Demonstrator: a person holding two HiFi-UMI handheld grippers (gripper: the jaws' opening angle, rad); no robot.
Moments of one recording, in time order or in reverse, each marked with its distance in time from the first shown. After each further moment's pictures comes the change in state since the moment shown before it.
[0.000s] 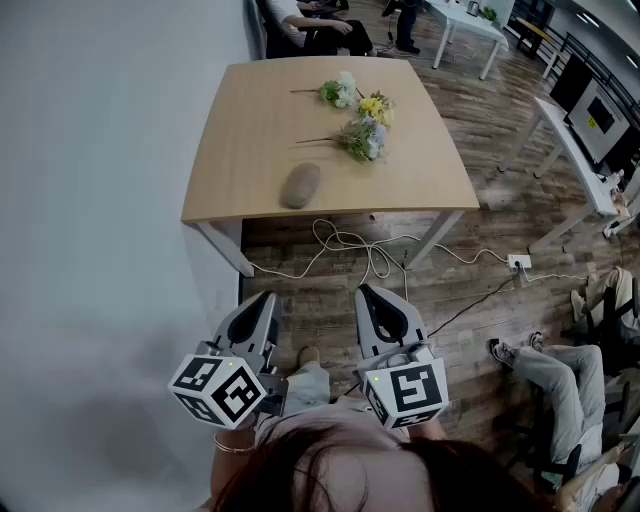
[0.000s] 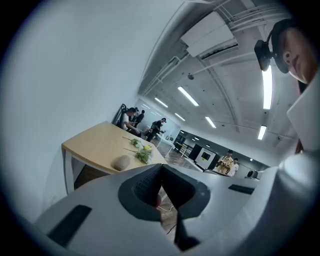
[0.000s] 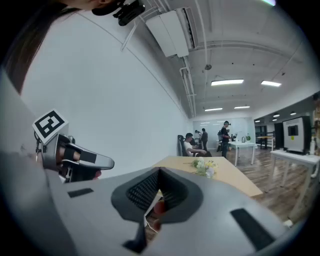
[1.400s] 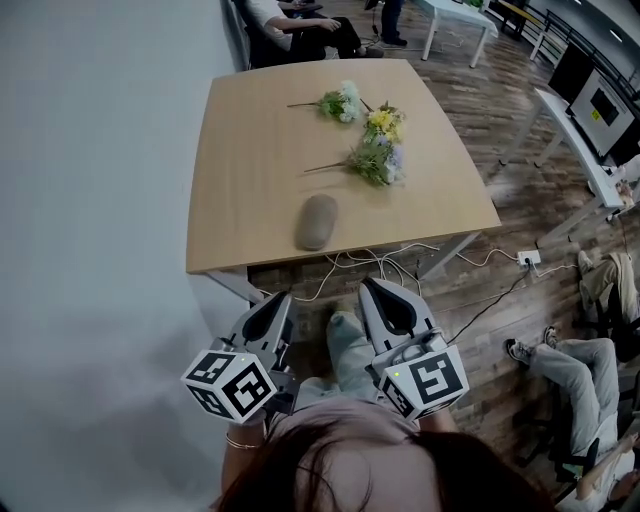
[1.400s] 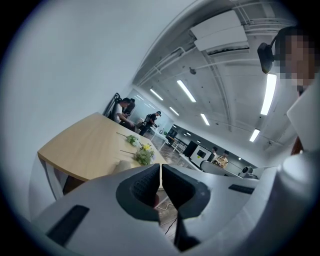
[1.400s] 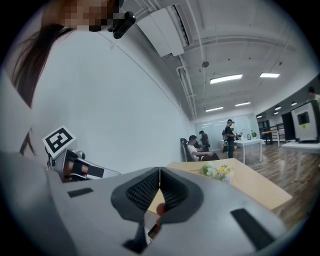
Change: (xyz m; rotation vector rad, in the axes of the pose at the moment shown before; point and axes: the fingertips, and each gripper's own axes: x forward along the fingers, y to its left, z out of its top) left arm 0.120 0.097 0.056 -0.029 0.091 -0.121; right arm 0.158 -0.014 0.026 0.060 -0.069 0.045
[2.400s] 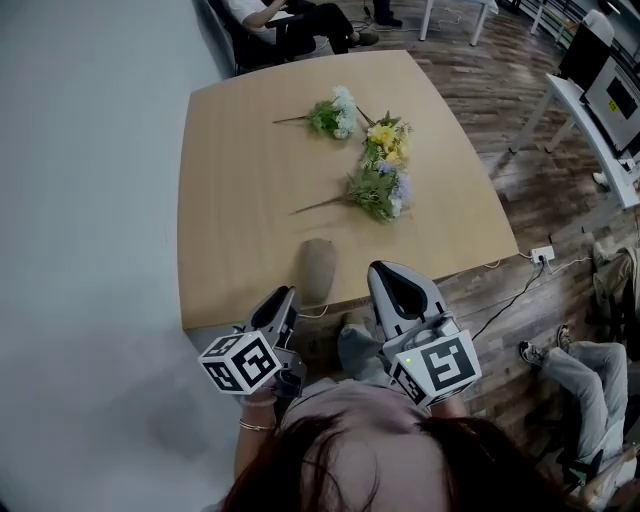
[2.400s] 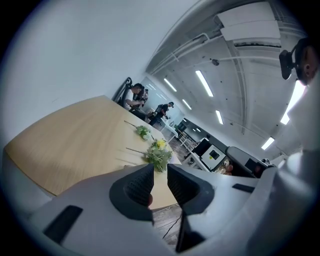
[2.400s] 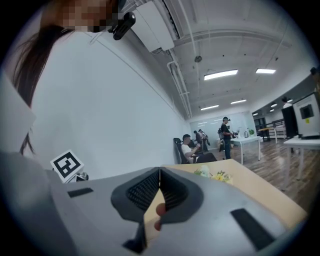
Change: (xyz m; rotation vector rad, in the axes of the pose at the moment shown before) left arm 0.180 0.104 0.019 -0.129 0.112 0.079; right arm 0.136 -0.134 0.014 0.033 -0.004 -0.037
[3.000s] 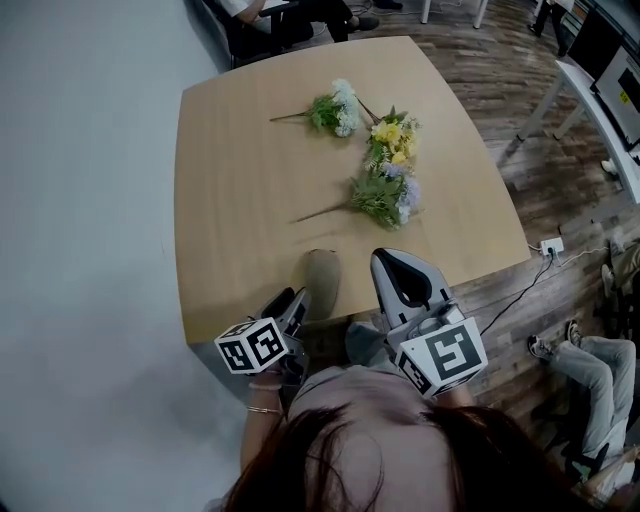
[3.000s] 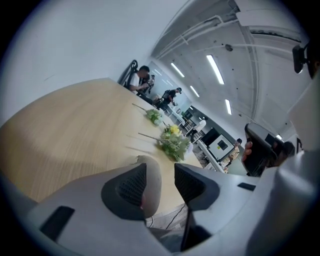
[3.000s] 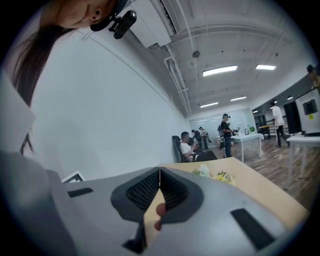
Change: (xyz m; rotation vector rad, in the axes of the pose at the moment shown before) left arm 0.077 0.068 -0.032 -0.037 0.172 0.058; right arm 0.057 -0.044 -0.007 0.014 0.022 0.003
